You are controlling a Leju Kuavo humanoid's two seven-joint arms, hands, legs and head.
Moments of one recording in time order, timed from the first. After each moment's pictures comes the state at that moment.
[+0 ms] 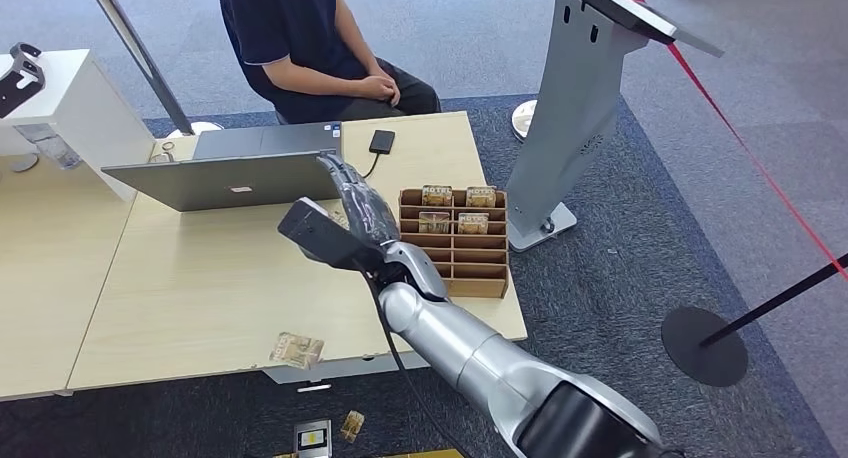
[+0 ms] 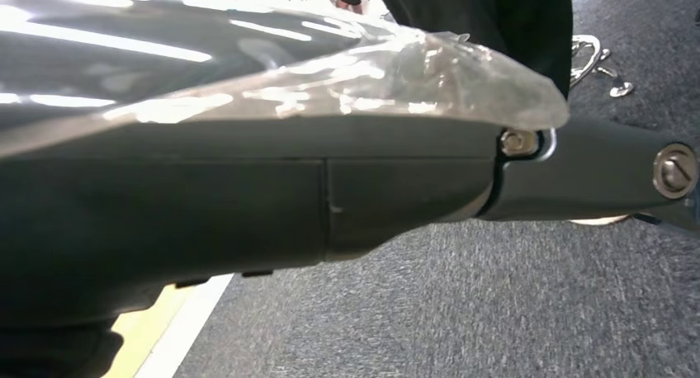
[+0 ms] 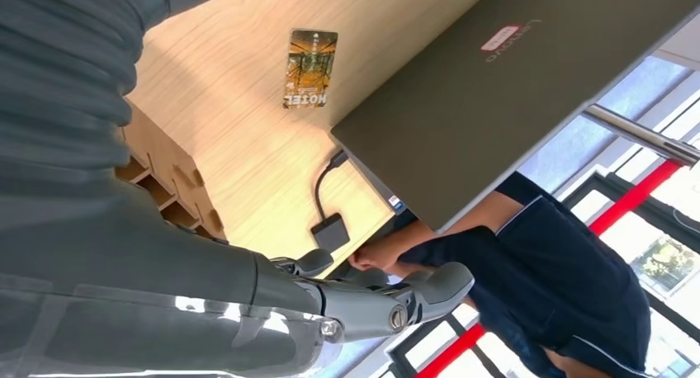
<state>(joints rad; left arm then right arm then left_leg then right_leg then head) -0.15 -0.04 -0.81 -0.23 0.08 0.65 0.08 -0.78 0.33 0.75 -0.60 0.57 -0.41 -0.13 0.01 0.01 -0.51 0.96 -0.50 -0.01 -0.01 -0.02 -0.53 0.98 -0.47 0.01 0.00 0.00</state>
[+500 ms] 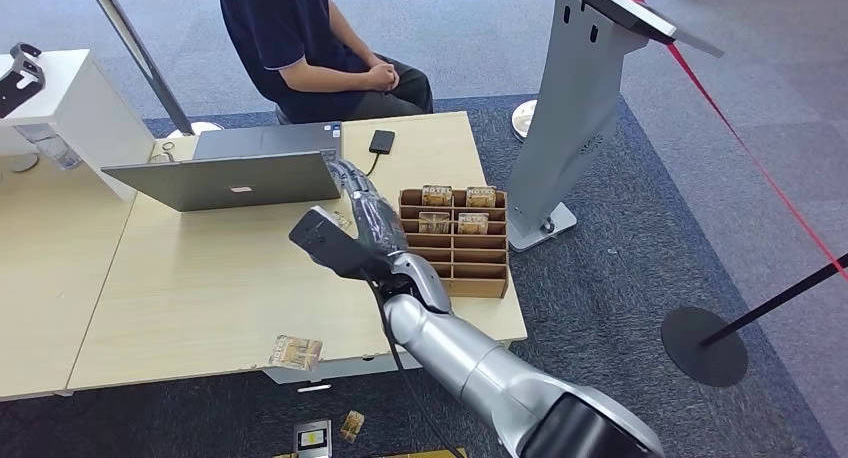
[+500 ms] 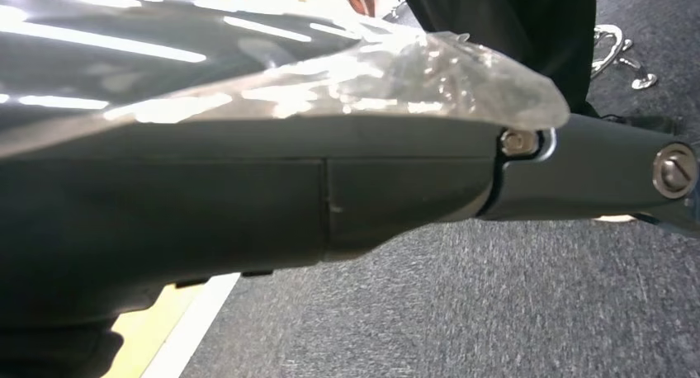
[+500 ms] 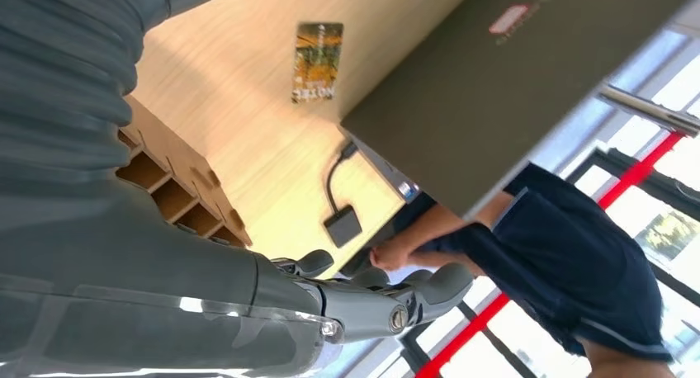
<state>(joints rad) -0.13 -0.04 -0.81 -0.23 0.11 0.67 0.07 -0.73 0.31 0.75 -0.64 0.57 -0.50 -0.15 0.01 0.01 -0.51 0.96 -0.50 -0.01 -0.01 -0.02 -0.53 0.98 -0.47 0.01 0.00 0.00</state>
